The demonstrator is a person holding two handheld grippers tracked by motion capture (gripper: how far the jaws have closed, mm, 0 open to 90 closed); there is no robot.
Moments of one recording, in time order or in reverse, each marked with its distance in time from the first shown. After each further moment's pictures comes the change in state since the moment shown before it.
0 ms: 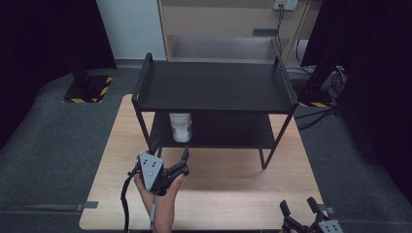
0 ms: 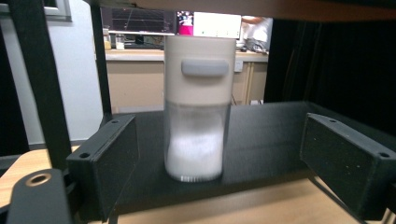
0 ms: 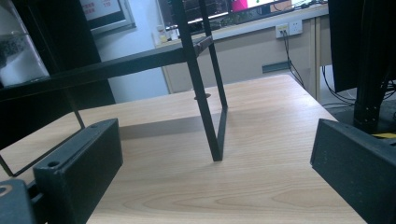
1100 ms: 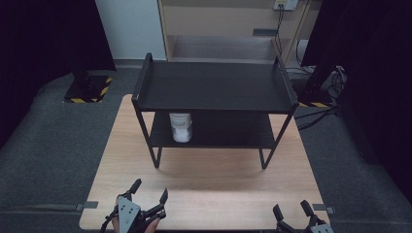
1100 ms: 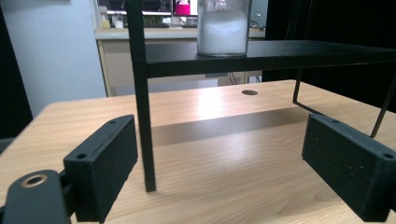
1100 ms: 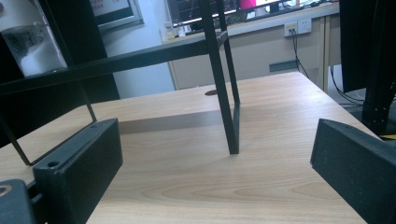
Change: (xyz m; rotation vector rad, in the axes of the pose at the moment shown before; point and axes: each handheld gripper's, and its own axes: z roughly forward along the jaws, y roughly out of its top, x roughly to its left) left arm 0.044 -0.081 -0.081 0.039 -0.026 0.045; right arm 0.016 -0.005 -0.005 0.009 0.022 -0.017
